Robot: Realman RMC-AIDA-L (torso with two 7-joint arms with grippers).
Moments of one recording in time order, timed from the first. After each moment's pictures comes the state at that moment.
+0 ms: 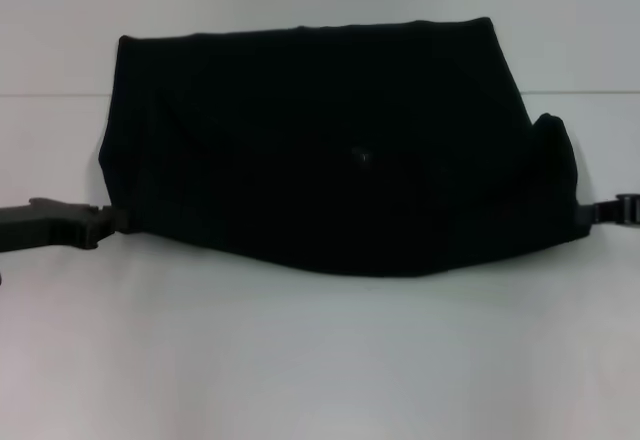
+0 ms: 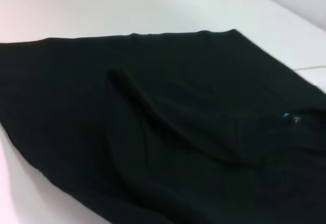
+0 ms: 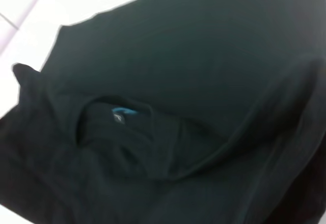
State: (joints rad) left arm -0.56 -2.01 0.48 0.70 2.30 1.28 -1.73; right arm 0.62 1.94 -0.62 -0.70 -2.32 -1.35 2.20
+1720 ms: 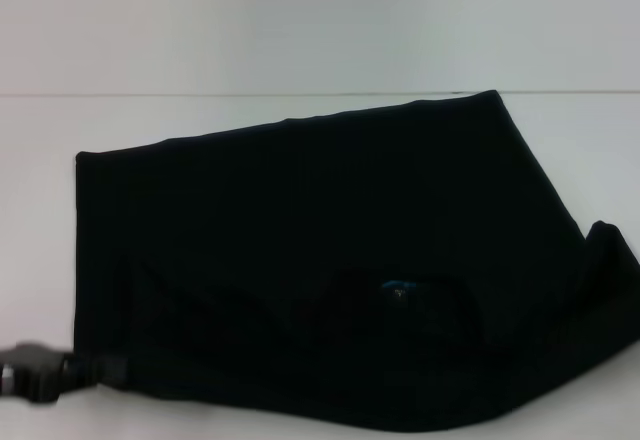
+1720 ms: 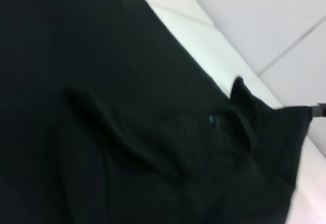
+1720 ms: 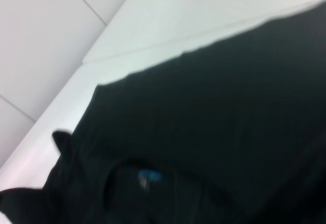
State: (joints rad) left arm -0.40 -1.98 0.38 0.70 2.38 1.83 -1.76; right arm 0.39 1.96 -0.36 -0.88 -2.31 -1.80 1.93
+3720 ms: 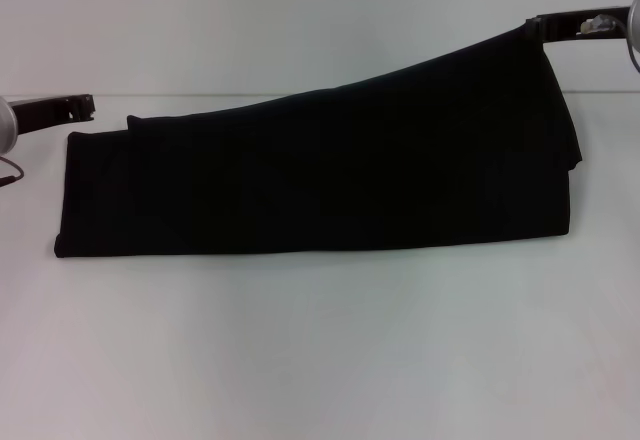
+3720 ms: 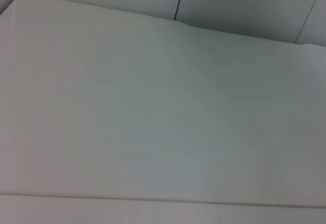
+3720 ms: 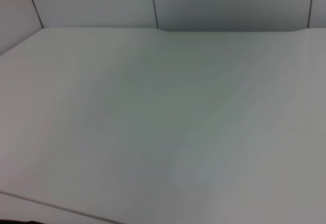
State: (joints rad) left arm -0.77 -2.04 0.45 0.59 2.37 0.69 -2.01; right arm 1.00 1.90 -0.74 -0.42 -2.32 -0.71 2.12
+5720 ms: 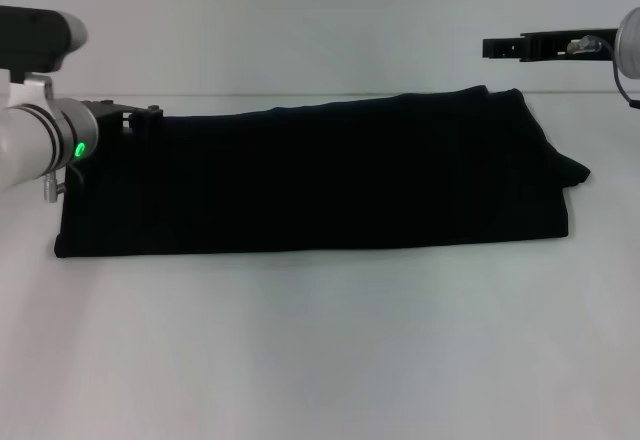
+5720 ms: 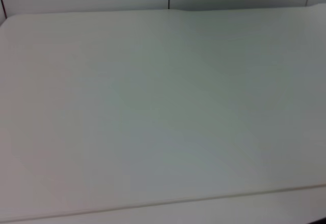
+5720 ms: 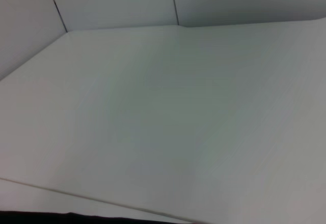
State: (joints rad) left arm -0.86 -2.10 0.69 0.41 2.37 0.29 -2.00; right arm 0.92 1.98 -0.76 -0.57 -2.29 -0.79 2.16
